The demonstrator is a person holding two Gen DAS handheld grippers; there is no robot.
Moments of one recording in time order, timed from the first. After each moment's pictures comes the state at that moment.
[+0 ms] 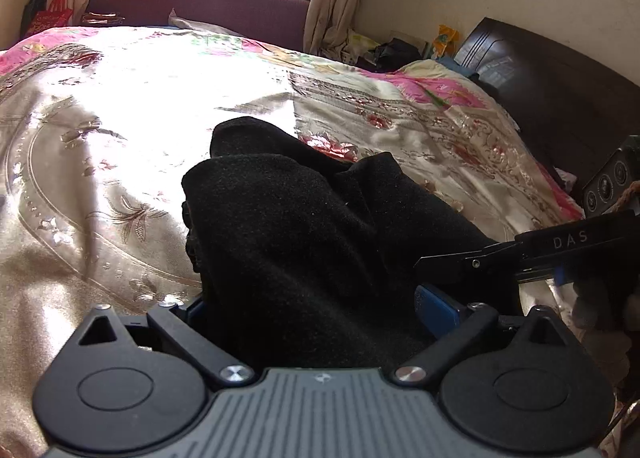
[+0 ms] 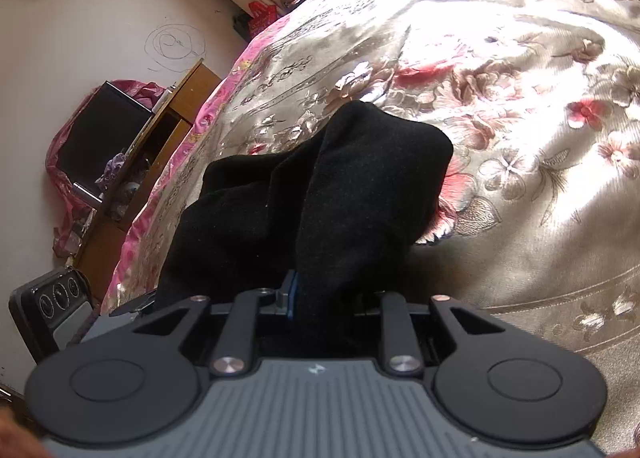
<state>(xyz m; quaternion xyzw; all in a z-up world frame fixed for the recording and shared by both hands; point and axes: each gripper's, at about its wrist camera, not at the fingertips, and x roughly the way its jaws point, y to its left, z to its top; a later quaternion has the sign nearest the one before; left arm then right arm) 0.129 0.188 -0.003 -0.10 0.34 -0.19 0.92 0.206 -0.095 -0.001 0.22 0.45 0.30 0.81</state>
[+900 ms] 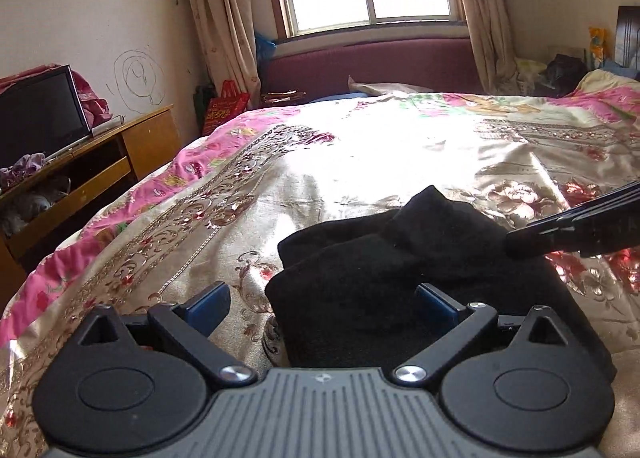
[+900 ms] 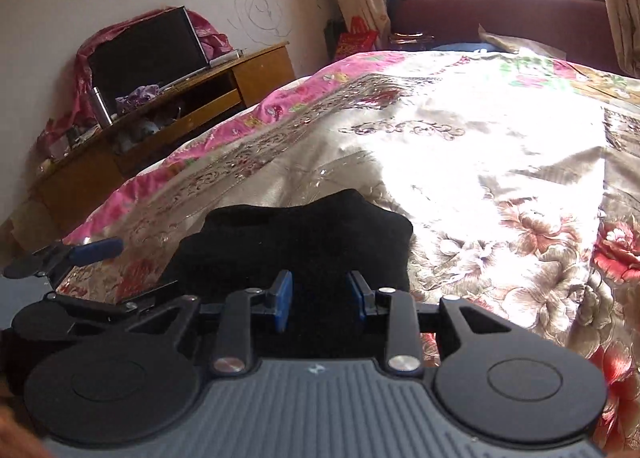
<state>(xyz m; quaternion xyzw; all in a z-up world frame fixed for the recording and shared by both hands) 0.131 0.320 0.013 0.07 0.28 0.10 0.95 0.234 0.137 0.029 -0.01 0.36 0.36 0.86</state>
